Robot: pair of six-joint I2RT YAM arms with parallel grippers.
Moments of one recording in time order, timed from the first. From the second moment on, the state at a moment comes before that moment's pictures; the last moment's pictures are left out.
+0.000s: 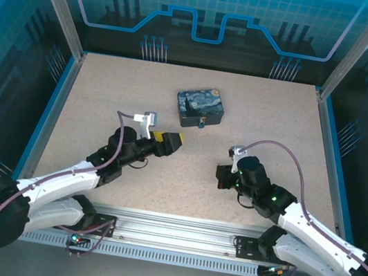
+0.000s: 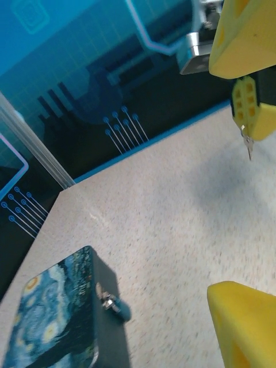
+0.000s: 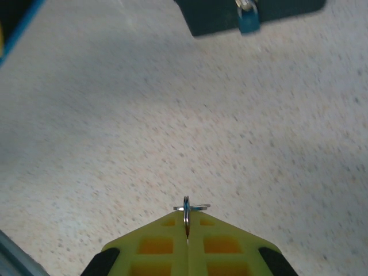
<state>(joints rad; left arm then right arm) -0.62 1.05 0.49 0.40 0.16 -0.88 0.75 0.83 0.53 -0.31 0.05 0.51</state>
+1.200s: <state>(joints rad) -0.68 1.26 0.54 0.57 0.14 -1.82 0.83 1.24 0.72 0.18 -0.13 0.39</state>
